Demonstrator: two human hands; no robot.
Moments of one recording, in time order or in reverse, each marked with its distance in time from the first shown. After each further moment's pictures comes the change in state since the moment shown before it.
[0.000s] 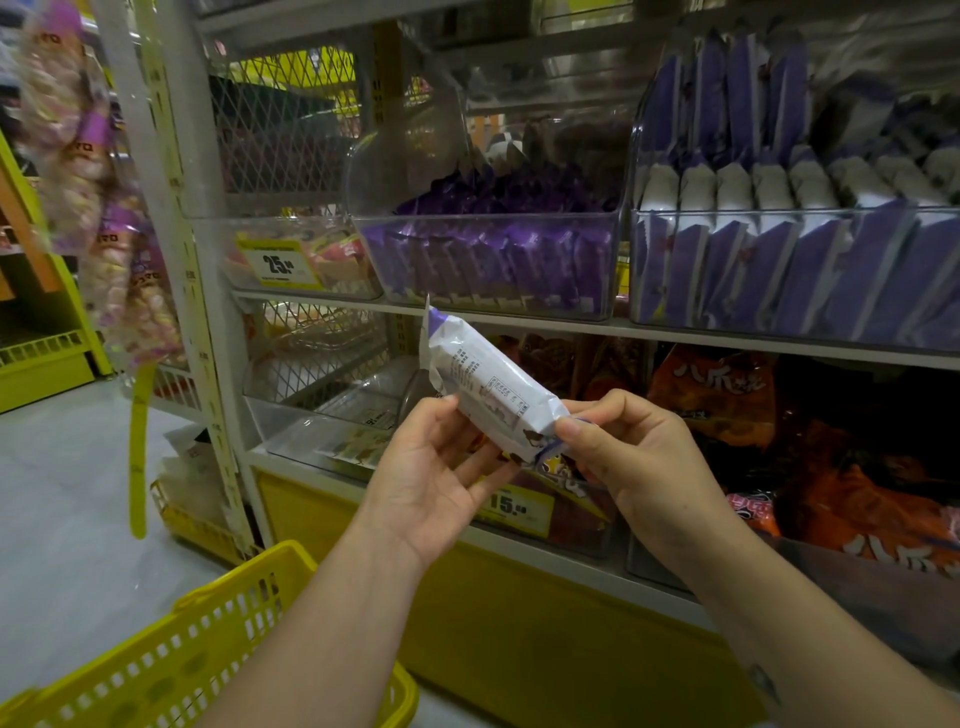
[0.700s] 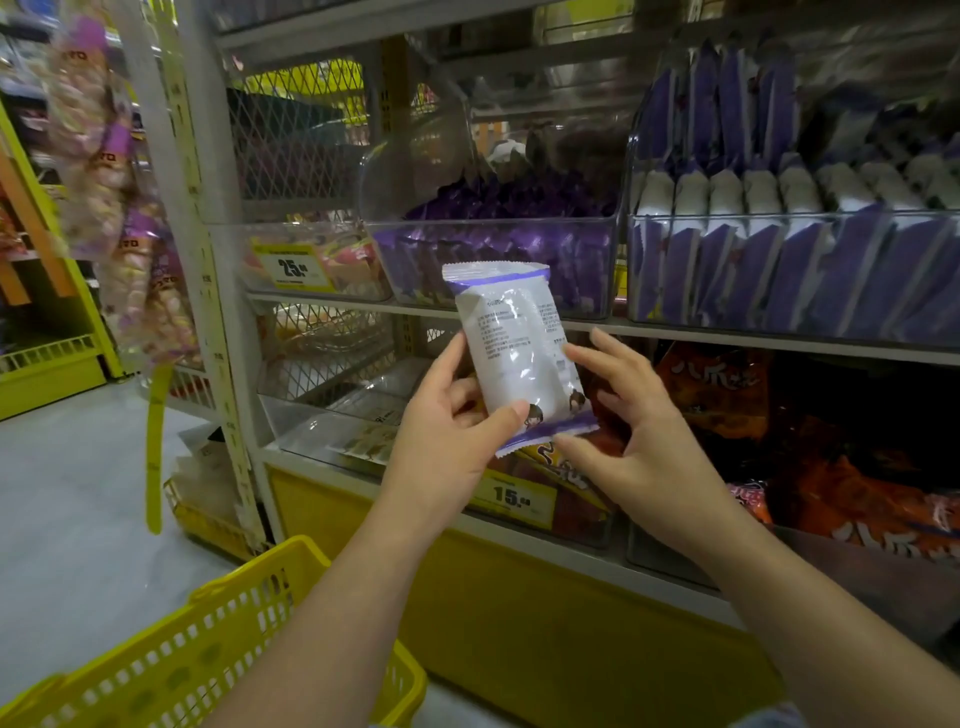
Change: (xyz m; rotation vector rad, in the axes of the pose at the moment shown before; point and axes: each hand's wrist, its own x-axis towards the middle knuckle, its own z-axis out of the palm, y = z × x) left_hand -0.015 0.005 0.016 0.736 -0.123 0.561; right_hand -0.009 -0.013 -0.005 -0.811 -0.066 -0.272
